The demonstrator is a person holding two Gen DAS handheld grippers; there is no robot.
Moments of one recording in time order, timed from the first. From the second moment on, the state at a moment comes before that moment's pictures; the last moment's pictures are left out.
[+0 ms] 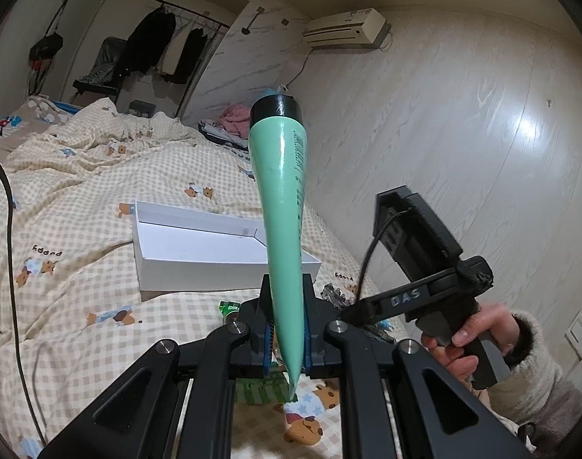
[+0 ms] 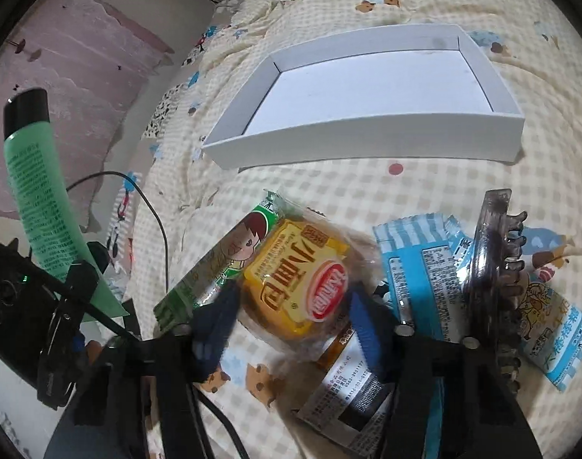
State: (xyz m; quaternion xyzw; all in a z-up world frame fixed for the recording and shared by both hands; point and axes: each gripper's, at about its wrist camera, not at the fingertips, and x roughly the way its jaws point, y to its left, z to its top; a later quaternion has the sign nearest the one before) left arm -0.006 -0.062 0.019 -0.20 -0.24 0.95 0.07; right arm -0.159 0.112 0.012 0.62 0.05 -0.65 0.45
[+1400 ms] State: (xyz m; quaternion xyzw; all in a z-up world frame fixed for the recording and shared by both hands) left arm -0.042 -0.080 0.100 -0.18 -0.21 0.96 0.04; right arm -0.139 0.172 0.130 0.37 0.00 -0.71 0.60
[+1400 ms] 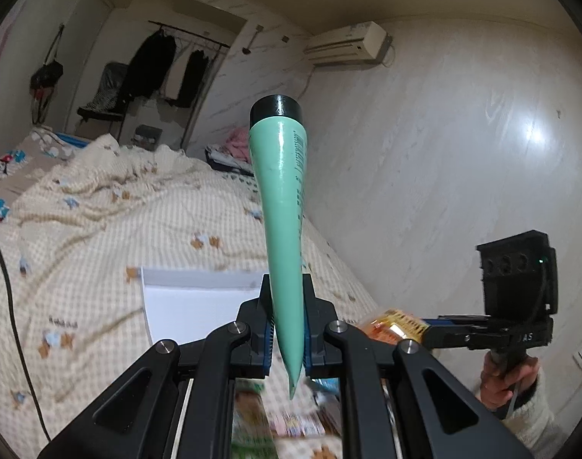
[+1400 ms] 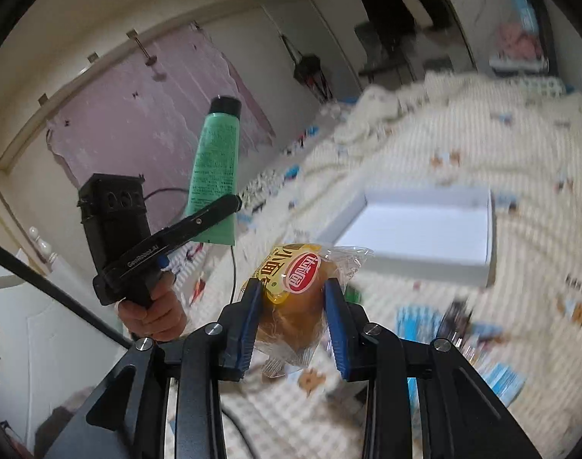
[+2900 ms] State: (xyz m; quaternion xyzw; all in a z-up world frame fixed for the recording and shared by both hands) left arm -0.204 -0.097 -0.041 -0.44 -0.15 0.88 -0.11; right arm -0.281 0.085 0.010 0.47 0.12 -0.78 0.40
